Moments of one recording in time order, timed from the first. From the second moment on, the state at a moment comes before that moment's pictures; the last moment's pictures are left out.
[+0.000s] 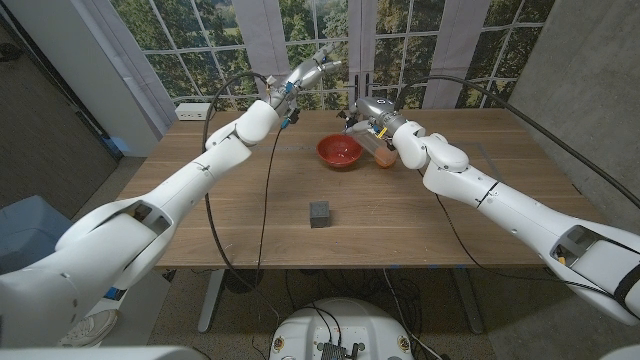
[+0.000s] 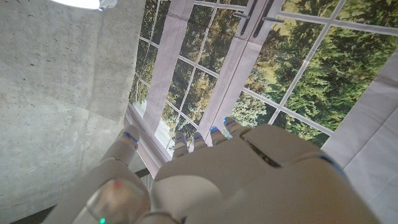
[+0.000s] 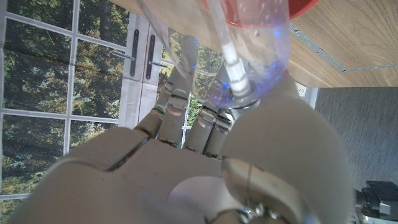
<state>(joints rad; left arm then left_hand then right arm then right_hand) 0.37 0.48 0.64 -1.24 0.07 -0.41 0.09 0.03 0.08 0.64 -0.05 0.19 -0.05 -0.16 0.18 0.17 -0.17 -0.11 0.19 0.17 -0.17 -0.03 0.18 0.17 -0.16 0.01 0.20 0.17 -0.47 -0.61 -0.82 -1.68 -0.65 -0.27 0.00 1.11 -0.01 0.10 -0.09 0.32 0.93 -0.13 0.55 0.26 1.11 -0.18 0.31 0.64 1.03 -0.01 0.42 1.05 0.39 -0.04 1.04 0.20</state>
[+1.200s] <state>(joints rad) 0.29 0.35 0.69 -1.01 -0.06 -0.55 -0.11 0.03 0.06 0.61 -0.08 0.19 -0.04 -0.17 0.18 0.17 -0.17 -0.11 0.19 0.17 -0.17 -0.03 0.18 0.17 -0.16 0.01 0.20 0.17 -0.43 -0.57 -0.85 -1.65 -0.67 -0.30 0.00 1.11 -0.01 0.09 -0.10 0.32 0.94 -0.12 0.54 0.26 1.12 -0.17 0.30 0.63 1.04 -0.01 0.41 1.05 0.38 -0.04 1.07 0.20</state>
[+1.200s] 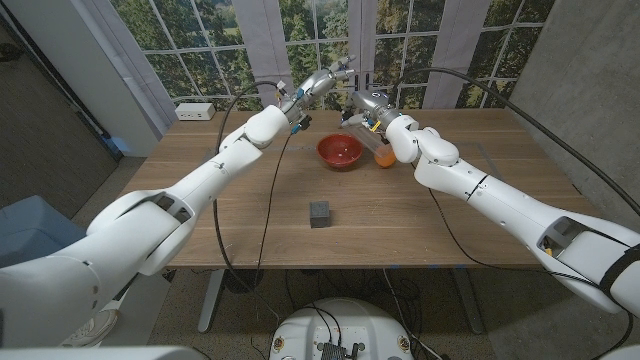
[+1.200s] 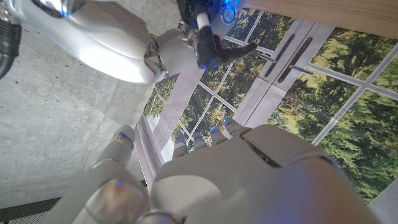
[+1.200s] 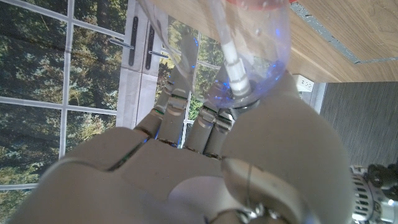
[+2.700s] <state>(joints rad) 0.27 0.31 0.77 -0.95 0.07 -0.58 -0.02 0.02 0.05 0.60 -0.09 0.19 -0.05 -0.17 0.18 0.17 -0.17 -0.11 0.18 0.17 -0.17 -0.03 0.18 0.17 -0.17 0.01 0.19 0.17 -0.42 -0.55 -0.85 -1.71 -0.65 -0.37 0.05 1.17 0.04 0.08 -0.09 0.32 0.95 -0.11 0.53 0.26 1.13 -0.16 0.29 0.63 1.05 0.00 0.41 1.06 0.38 -0.04 1.10 0.20</state>
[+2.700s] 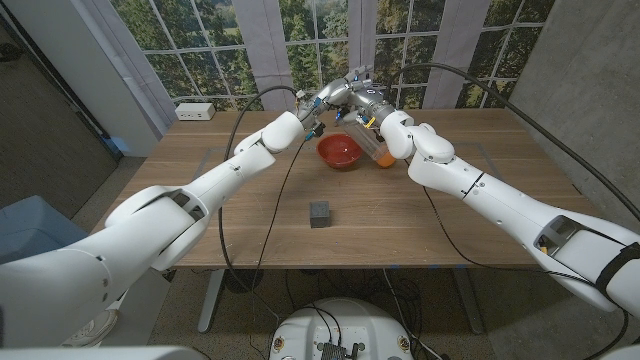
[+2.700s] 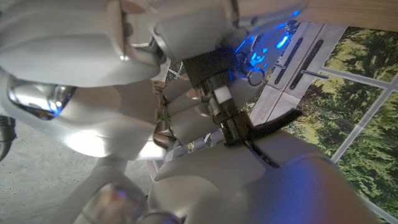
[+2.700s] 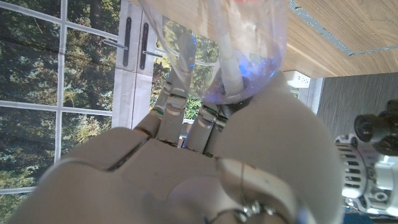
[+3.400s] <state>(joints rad) 0.29 0.35 0.74 -1.01 0.09 -0.55 0.02 0.04 0.06 0.60 -0.10 0.19 -0.05 -0.17 0.18 0.17 -0.17 -0.11 0.18 0.17 -0.17 -0.03 0.18 0.17 -0.17 0.01 0.19 0.17 -0.42 -0.56 -0.85 -1.68 -0.65 -0.35 0.03 1.19 0.05 0.07 -0.09 0.32 0.95 -0.11 0.53 0.26 1.13 -0.16 0.29 0.64 1.05 0.00 0.40 1.06 0.38 -0.05 1.10 0.19</state>
